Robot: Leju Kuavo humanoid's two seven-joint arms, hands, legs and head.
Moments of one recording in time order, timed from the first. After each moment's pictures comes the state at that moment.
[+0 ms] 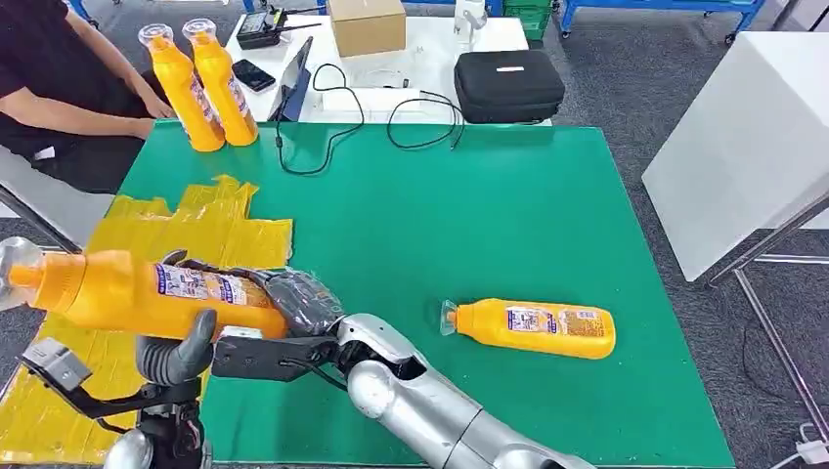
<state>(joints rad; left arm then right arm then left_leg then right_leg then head) 0.13 -0.23 0.03 -1.77 0.23 -0.22 -0.37 -0.56 0.35 0.88 -0.91 0.53 -0.01 -0.08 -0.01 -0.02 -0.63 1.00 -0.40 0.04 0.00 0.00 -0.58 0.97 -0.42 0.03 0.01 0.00</state>
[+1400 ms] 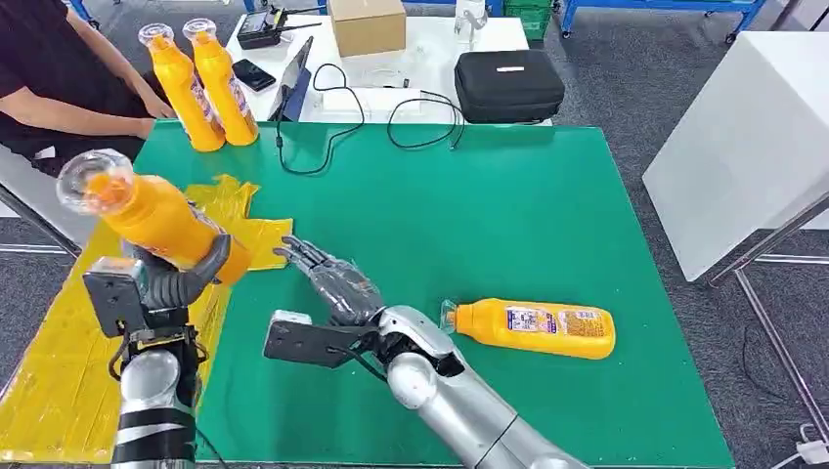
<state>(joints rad) -0.19 -0.22 0.16 -1.52 -0.49 0.24 -0.47 -0.49 0.25 0.72 -1.08 0.60 0.03 -0.10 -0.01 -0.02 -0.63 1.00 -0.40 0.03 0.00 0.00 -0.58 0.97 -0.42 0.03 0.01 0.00</state>
